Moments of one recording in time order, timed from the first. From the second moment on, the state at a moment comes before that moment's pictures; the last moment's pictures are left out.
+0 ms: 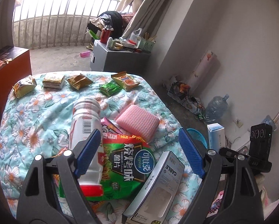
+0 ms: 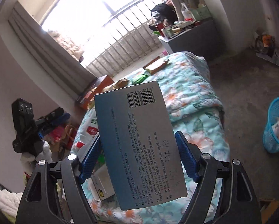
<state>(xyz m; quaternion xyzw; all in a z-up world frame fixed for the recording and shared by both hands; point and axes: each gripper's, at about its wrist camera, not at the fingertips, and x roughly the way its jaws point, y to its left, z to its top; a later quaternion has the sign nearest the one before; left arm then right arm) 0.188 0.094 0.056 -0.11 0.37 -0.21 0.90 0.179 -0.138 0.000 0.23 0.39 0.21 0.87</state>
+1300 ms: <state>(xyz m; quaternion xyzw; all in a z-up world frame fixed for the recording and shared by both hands) 0.292 -0.081 -0.027 0.28 0.45 -0.17 0.83 0.193 -0.175 -0.077 0.25 0.47 0.15 0.84</state>
